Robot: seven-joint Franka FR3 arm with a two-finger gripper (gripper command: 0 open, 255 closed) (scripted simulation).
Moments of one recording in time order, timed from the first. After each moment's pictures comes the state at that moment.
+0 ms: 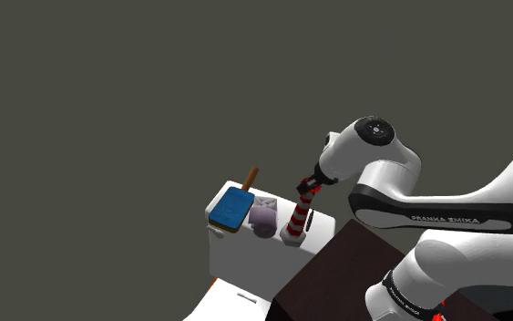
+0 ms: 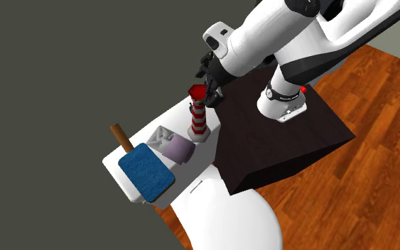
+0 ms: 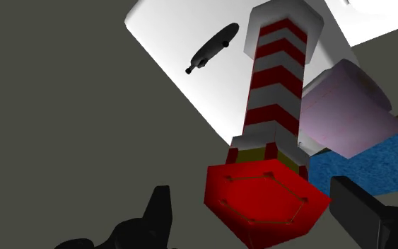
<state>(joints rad) -0.19 -0.88 0.51 -3.01 -0.10 2.53 0.43</state>
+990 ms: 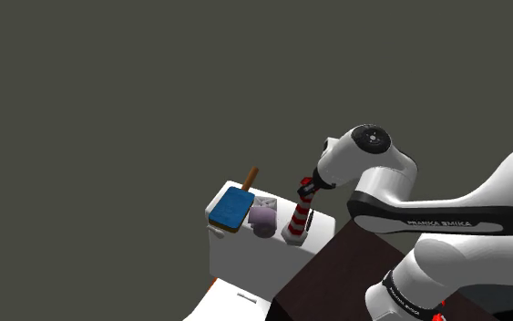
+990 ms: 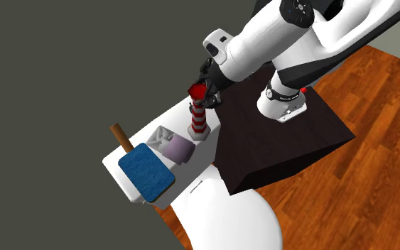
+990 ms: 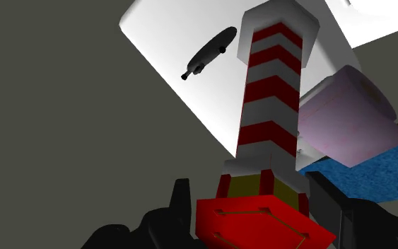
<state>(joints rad) -0.21 -0.84 0.54 -3.04 -0.11 2.59 0.45</state>
